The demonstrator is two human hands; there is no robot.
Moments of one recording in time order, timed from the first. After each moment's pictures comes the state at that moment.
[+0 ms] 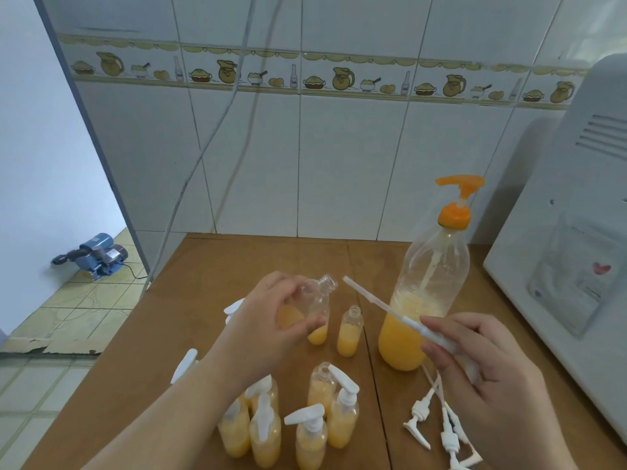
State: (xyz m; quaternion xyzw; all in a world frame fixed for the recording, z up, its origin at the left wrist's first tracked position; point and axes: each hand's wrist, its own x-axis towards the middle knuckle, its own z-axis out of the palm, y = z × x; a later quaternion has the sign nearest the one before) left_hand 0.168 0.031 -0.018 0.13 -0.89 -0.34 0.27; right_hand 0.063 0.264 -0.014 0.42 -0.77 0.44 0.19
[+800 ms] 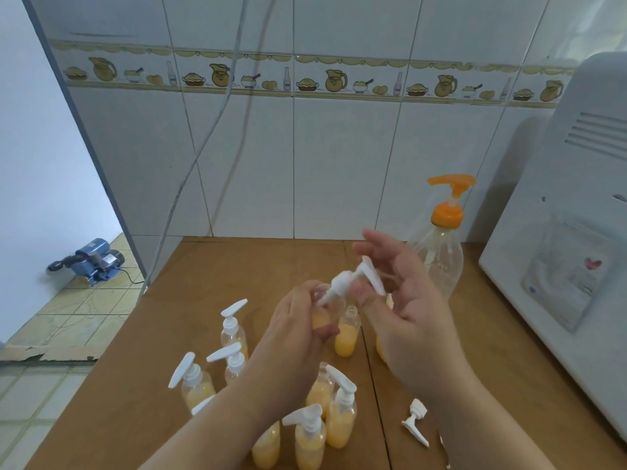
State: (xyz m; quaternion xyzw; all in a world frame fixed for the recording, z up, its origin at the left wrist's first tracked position) left_hand 0.165 0.075 -0.015 0.12 -0.90 -0.35 0.25; right_hand 0.081 0.196 0.032 0.41 -0.69 0.60 -0.05
